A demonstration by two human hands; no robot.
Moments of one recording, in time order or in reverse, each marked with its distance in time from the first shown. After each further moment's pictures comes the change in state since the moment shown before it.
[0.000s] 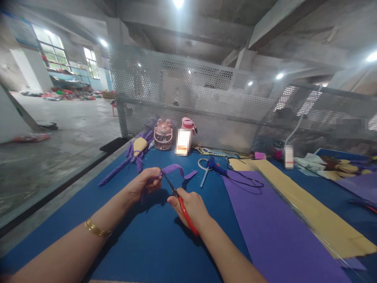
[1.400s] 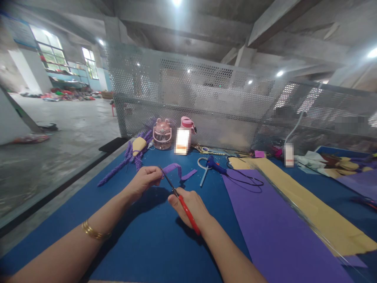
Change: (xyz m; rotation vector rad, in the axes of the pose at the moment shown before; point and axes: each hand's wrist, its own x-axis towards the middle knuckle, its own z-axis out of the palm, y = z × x) left_hand -0.002 0.003 0.004 0.291 0.112 0.122; right_hand -0.001 0.004 -0.003 0.218 -0.056 -0.017
